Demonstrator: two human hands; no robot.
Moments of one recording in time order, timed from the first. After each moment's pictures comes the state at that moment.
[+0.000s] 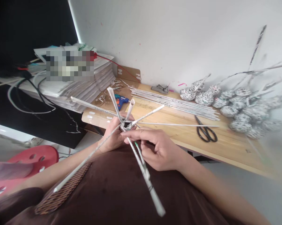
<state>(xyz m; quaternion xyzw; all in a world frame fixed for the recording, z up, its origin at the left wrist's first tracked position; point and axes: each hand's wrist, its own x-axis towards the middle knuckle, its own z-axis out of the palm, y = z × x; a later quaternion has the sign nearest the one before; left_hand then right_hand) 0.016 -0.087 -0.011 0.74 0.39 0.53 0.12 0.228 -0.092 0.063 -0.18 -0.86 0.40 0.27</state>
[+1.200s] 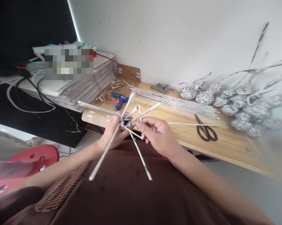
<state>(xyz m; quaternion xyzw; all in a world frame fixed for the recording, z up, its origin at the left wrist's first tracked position) 0.018 -0.089 -0.006 0.74 0.50 0.45 0.05 0.210 -0.084 0.060 -0.40 -0.64 0.56 0.34</state>
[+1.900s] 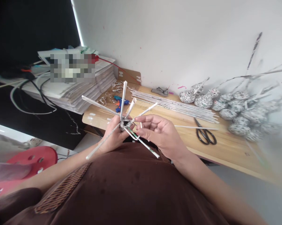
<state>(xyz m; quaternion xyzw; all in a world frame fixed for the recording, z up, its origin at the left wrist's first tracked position) 0.020 -0.087 -0.005 0.70 0.51 0.49 0.09 0.215 -0.081 0.071 -0.32 -0.57 0.64 0.39</state>
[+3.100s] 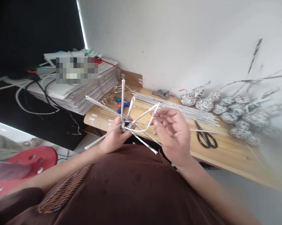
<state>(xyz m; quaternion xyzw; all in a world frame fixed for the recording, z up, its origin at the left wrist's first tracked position) 0.021 -0.087 -0.005 0.68 0.52 0.50 0.12 0.220 -0.087 0.071 -0.33 -0.65 0.39 0.56</state>
